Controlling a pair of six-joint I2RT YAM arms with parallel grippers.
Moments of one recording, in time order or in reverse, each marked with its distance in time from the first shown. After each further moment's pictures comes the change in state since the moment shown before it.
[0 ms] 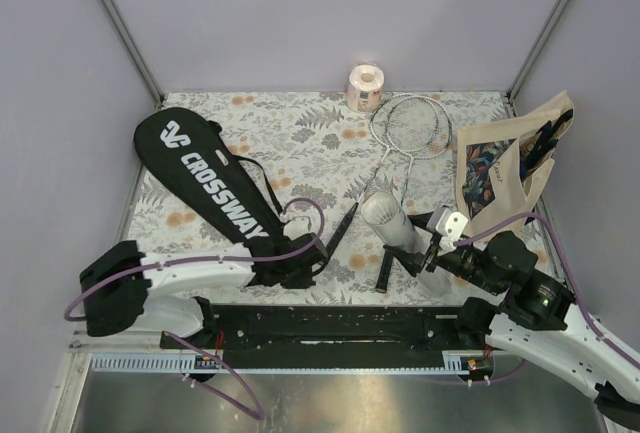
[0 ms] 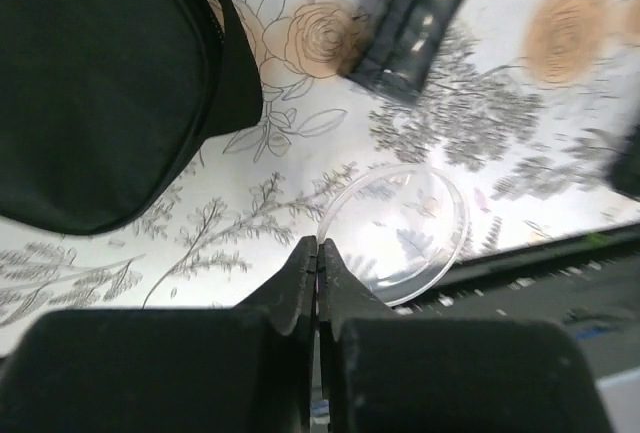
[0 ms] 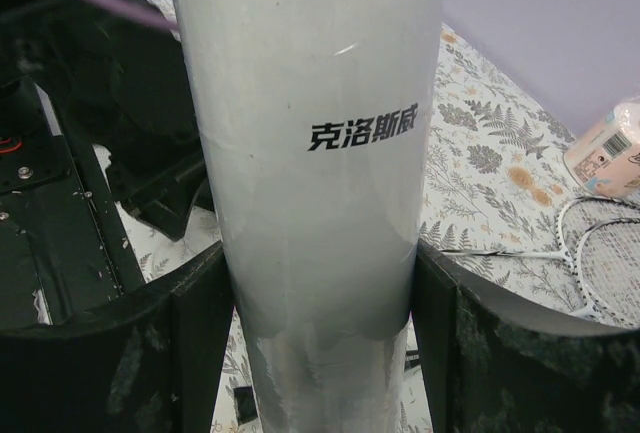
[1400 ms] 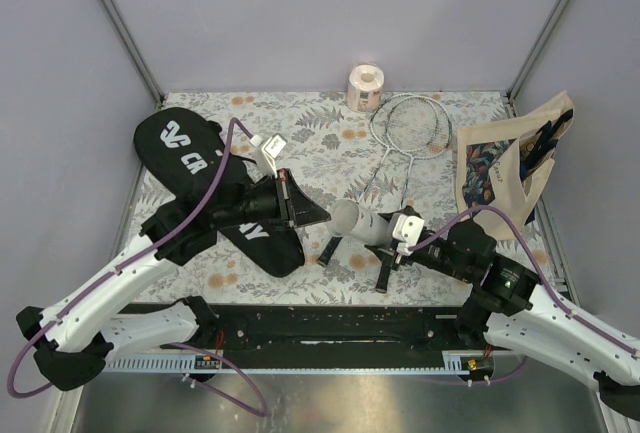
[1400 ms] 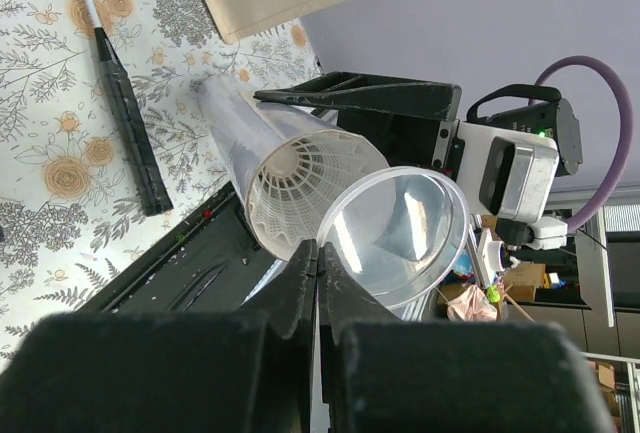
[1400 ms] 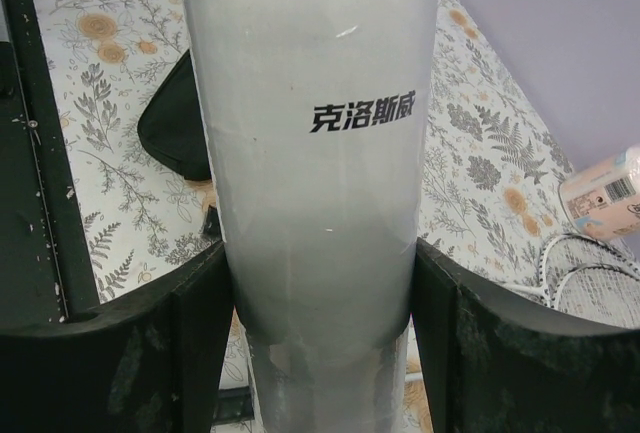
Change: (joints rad) left arm 0.303 -0.420 0.426 0.025 0.559 0.173; right arm 0.000 0.193 -0.060 0.143 -0.065 -0.211
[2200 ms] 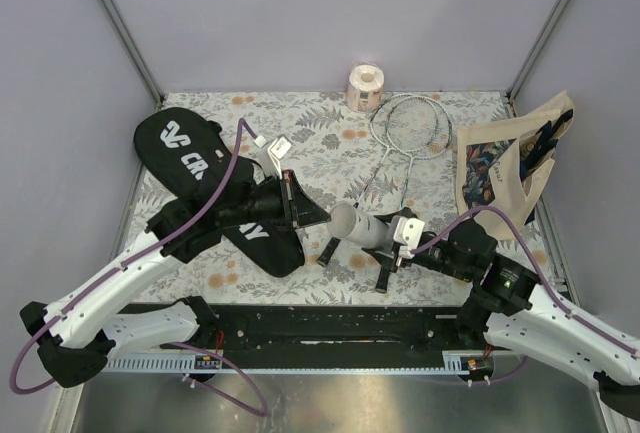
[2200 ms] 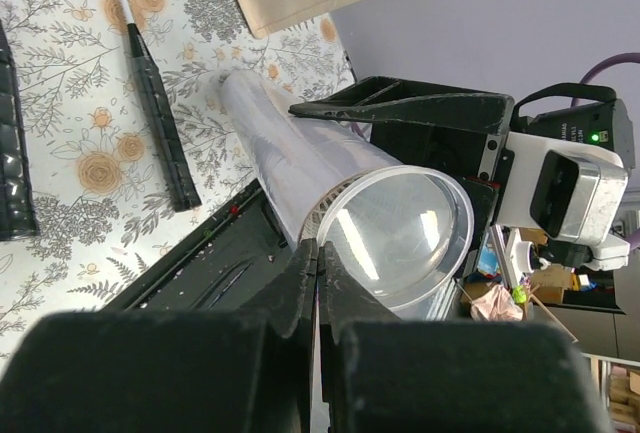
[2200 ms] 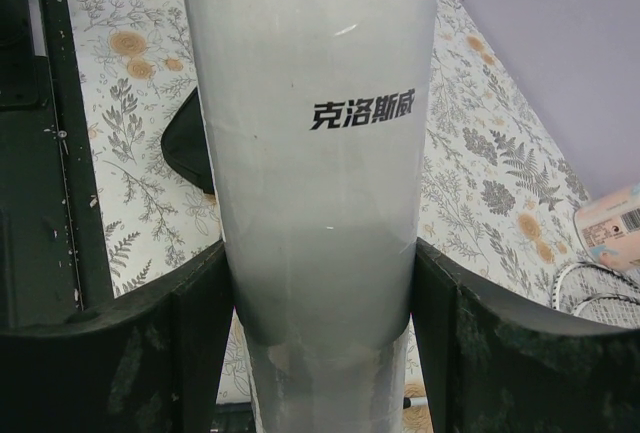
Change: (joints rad) left arm 0.000 0.028 0.000 -0.021 -0.024 0.042; right arm 0.000 -0.003 -0.002 0.031 -0.068 -0.001
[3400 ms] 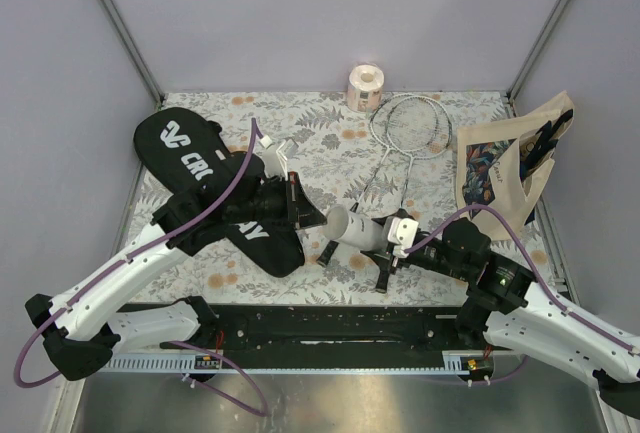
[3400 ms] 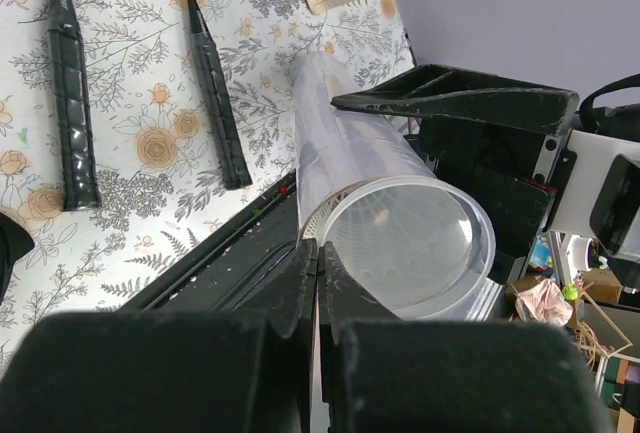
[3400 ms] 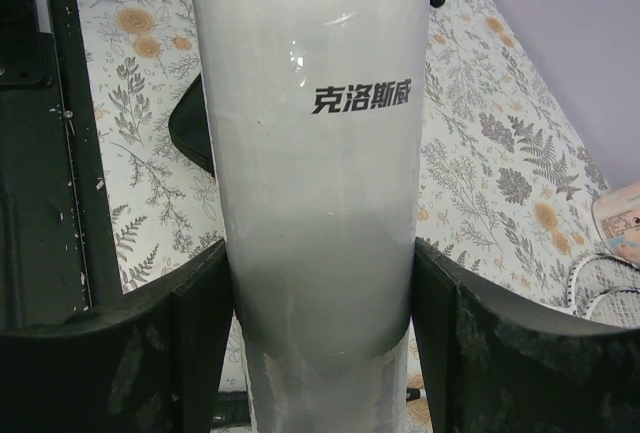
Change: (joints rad) left arm 0.000 0.056 0.058 -0.135 -0.042 0.089; right arm 0.000 0.024 -0.002 -0.018 -0.010 -0.002
